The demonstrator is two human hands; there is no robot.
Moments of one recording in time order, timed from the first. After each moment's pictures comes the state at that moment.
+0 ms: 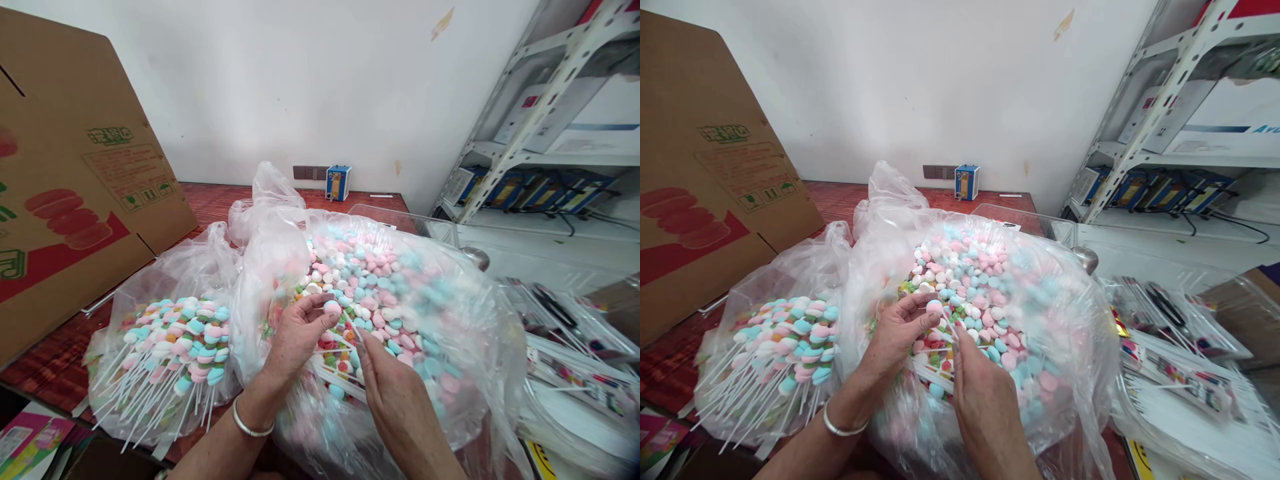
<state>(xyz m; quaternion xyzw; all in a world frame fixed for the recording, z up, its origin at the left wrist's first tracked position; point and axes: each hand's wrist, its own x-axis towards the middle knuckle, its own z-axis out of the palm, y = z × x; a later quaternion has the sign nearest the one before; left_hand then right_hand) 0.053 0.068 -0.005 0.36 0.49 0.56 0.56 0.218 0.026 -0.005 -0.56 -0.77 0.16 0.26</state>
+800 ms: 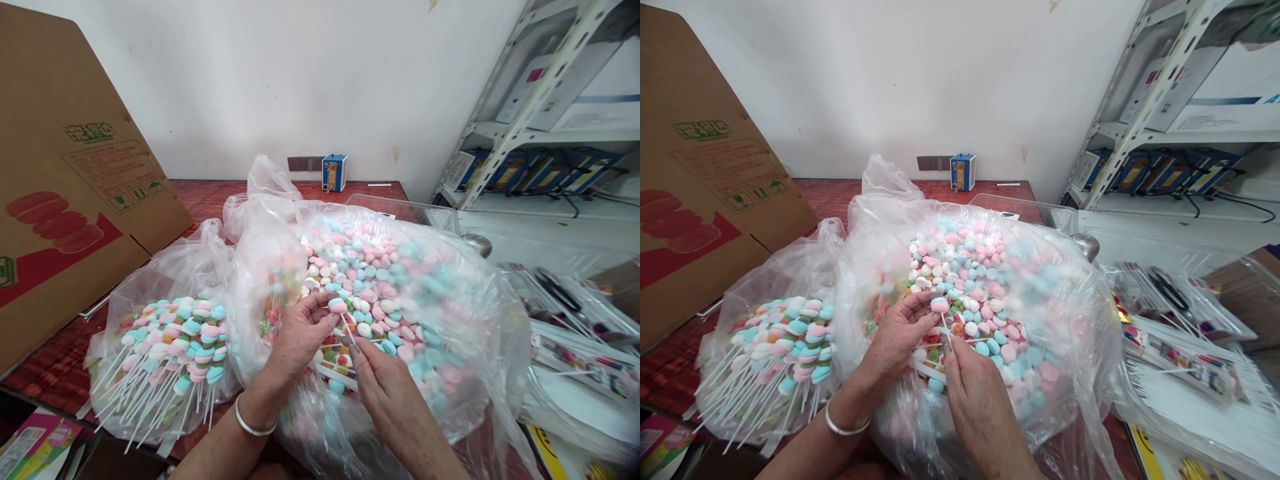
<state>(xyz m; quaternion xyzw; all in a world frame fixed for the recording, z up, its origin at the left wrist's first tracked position) 0.061 0.068 -0.009 0.38 0.48 0.53 0.58 0.212 0.021 -0.005 -0.53 -0.70 0.38 0.29</state>
